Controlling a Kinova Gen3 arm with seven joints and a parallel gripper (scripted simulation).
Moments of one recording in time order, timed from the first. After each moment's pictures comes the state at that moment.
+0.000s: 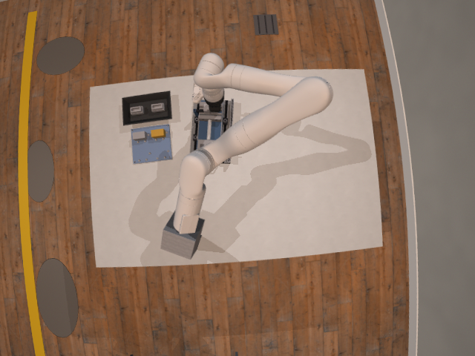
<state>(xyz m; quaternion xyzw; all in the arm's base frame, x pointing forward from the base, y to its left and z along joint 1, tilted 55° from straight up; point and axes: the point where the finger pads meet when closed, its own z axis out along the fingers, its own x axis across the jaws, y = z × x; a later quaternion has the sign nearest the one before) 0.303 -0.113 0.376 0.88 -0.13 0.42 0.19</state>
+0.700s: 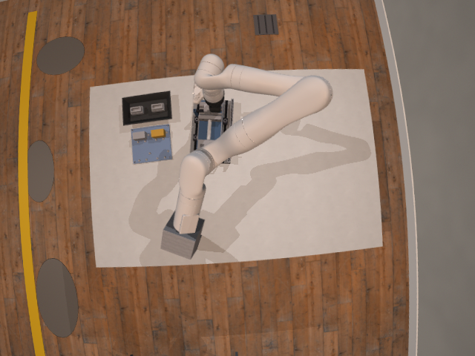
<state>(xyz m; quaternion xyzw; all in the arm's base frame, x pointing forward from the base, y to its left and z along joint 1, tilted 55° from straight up) 0.307 -0.116 0.373 0.88 -0.13 0.42 0.19</state>
